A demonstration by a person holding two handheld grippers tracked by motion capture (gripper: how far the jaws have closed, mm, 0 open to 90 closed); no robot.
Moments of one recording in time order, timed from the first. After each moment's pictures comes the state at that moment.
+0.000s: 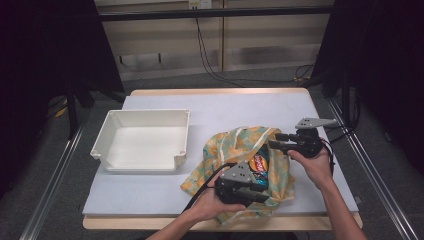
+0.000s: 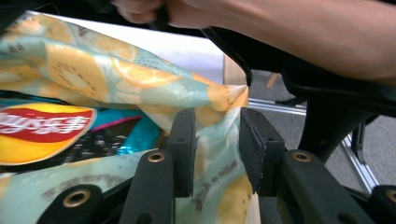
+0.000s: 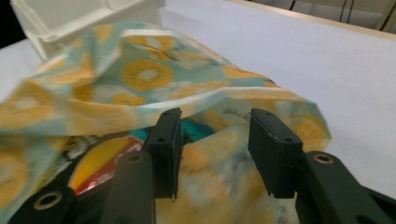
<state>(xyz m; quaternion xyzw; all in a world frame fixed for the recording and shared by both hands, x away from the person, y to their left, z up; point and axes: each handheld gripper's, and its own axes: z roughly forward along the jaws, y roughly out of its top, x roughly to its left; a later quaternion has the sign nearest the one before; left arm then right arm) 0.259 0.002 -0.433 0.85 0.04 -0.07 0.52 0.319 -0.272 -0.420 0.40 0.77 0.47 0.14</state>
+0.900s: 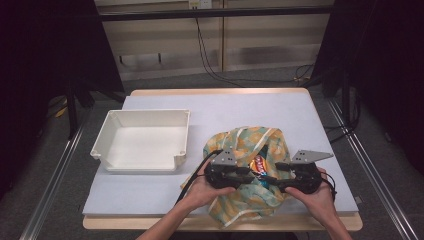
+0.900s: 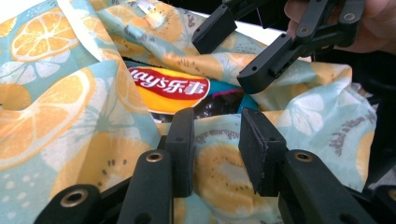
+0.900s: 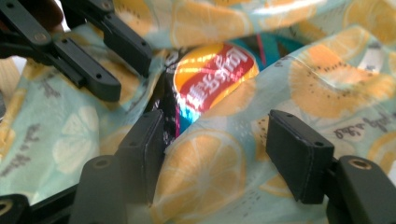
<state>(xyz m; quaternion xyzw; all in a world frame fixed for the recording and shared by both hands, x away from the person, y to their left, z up) 0.294 0.020 -0.447 0.86 0.11 -0.02 0.50 0.239 -0.244 -0.440 0.39 0.81 0.43 0.13</state>
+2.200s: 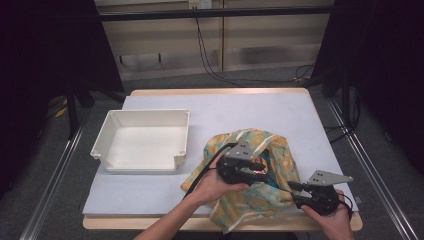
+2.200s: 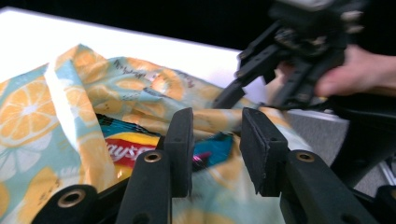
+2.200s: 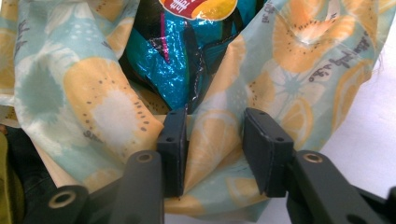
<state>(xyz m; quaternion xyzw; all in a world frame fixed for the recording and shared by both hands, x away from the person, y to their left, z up) 0.293 -0.021 -0.408 0.87 0.08 -0.04 0.49 0.192 -0.275 -0.465 0.42 0.79 0.41 0.15</state>
